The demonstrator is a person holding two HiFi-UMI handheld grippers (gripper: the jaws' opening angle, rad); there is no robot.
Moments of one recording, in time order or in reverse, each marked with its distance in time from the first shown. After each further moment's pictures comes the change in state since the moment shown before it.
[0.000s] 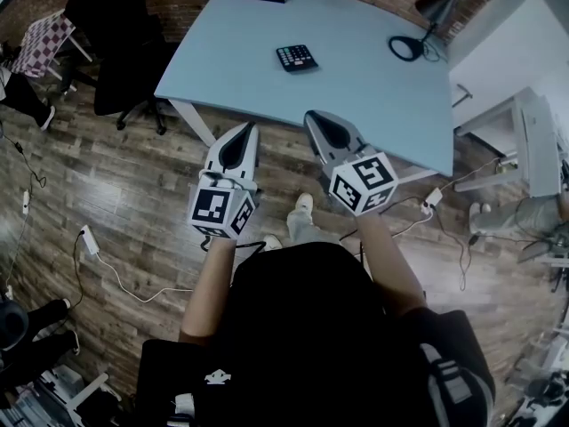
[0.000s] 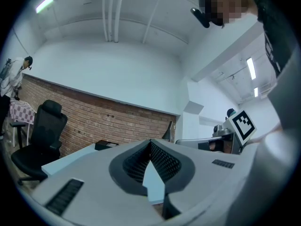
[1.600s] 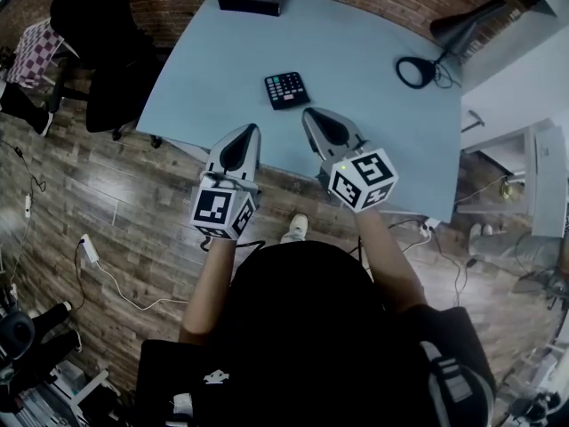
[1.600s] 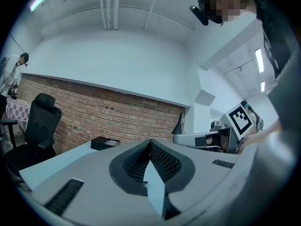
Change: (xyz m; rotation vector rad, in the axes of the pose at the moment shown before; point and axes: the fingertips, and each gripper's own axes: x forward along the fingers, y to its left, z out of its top) left arm 0.168 0.040 -0.040 0.005 0.097 0.038; right arm 0.097 -0.155 0.003 0.061 0.024 0.048
